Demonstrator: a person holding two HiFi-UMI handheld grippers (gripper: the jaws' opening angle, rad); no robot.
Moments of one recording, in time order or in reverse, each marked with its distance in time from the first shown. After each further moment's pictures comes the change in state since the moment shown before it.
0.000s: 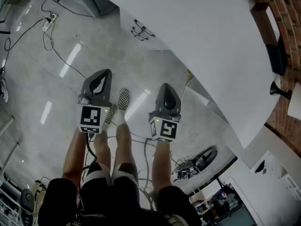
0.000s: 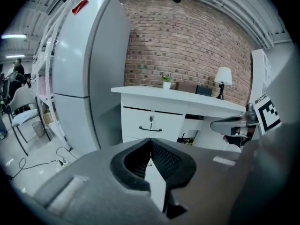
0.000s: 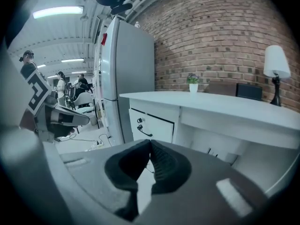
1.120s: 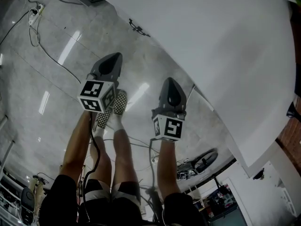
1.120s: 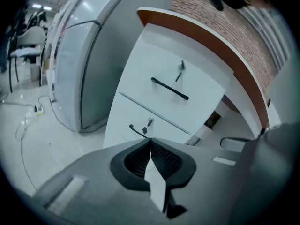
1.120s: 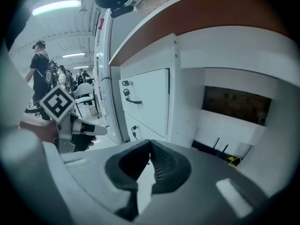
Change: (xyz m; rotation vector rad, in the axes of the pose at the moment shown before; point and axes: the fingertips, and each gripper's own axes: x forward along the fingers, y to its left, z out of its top) left arm 0.194 0.005 -0.144 -0.399 0.078 -0.064; right arm 0.125 -0.037 -0.117 -0.024 0.060 0.045
